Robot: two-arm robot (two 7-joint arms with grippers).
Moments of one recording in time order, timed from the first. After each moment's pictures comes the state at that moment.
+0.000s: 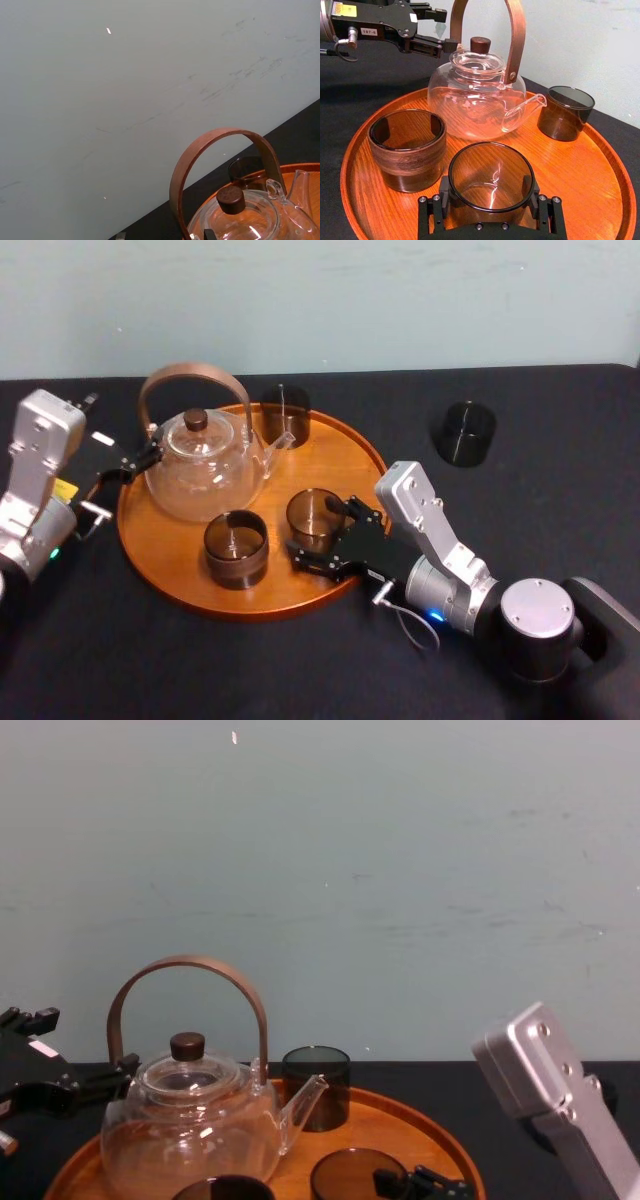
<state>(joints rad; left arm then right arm) -0.20 0.60 0.45 -1.41 -0.25 -0.12 0.03 0.20 0.25 -0.50 -1.28 0.12 -0.06 0.42</state>
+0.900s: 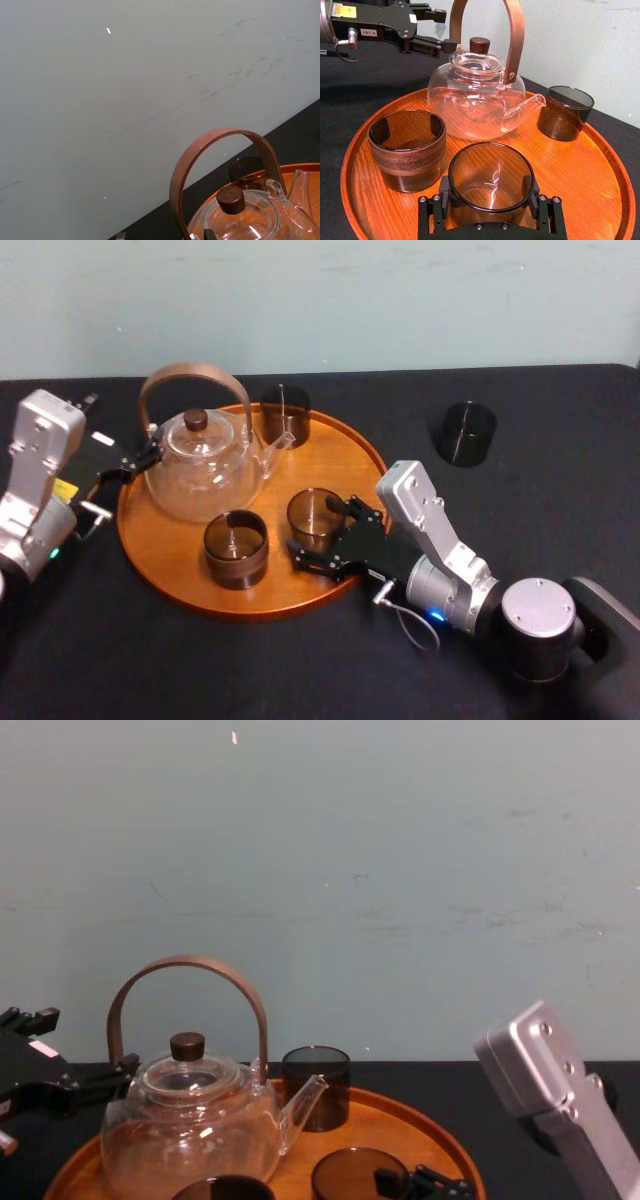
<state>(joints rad) -0.20 0.60 0.45 -1.41 -0.25 -0.12 0.03 0.20 0.26 -0.50 -1.29 0.13 -0.06 0.42</state>
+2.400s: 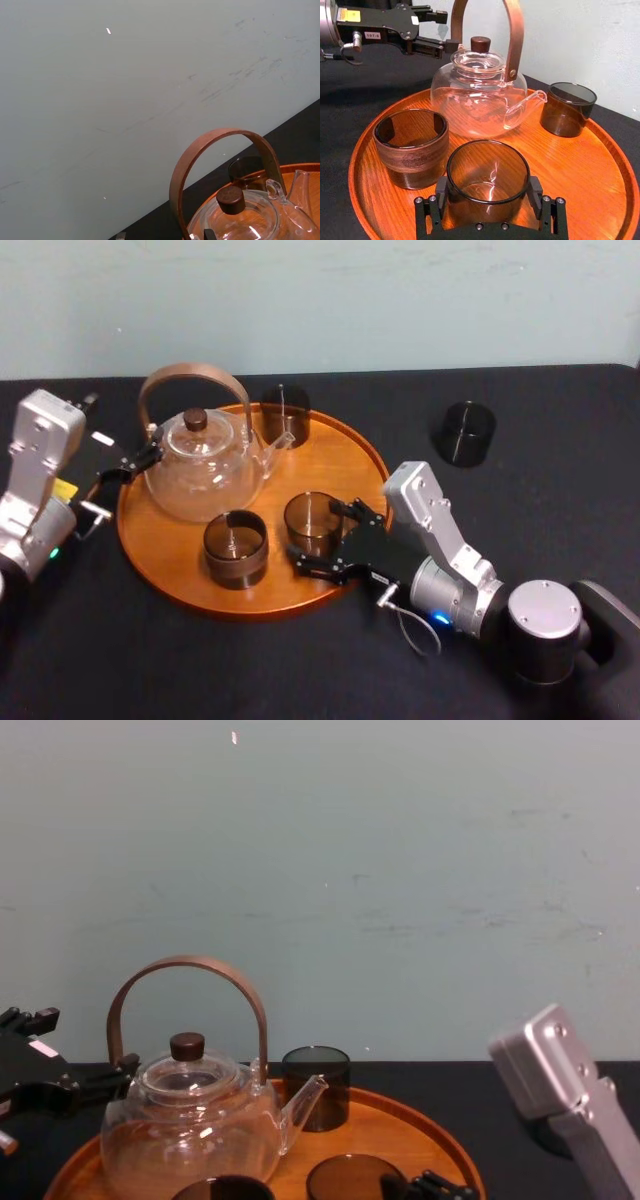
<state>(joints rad) -0.20 0.60 0.45 -1.41 -0.25 -0.12 0.03 0.20 0.26 -0.49 -1.29 0.16 -0.05 0.45</state>
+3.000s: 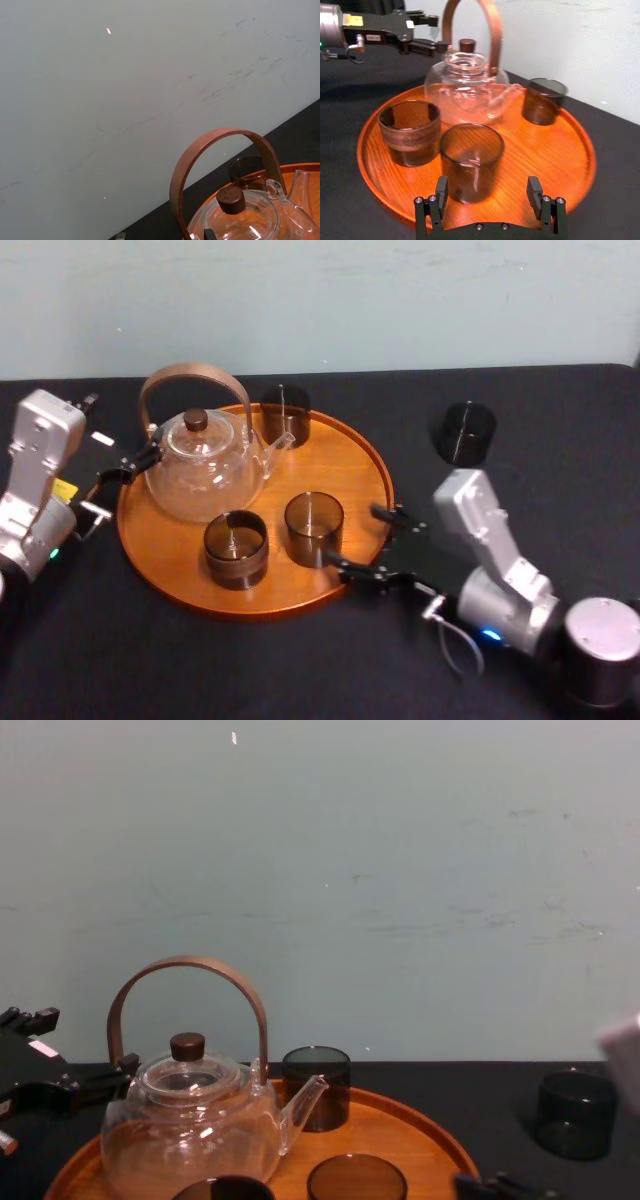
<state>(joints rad) -0.20 0.60 0.45 -1.41 -0.25 -0.12 0.03 0.09 0.37 -0.44 -1.45 0.20 -0.02 0.44</state>
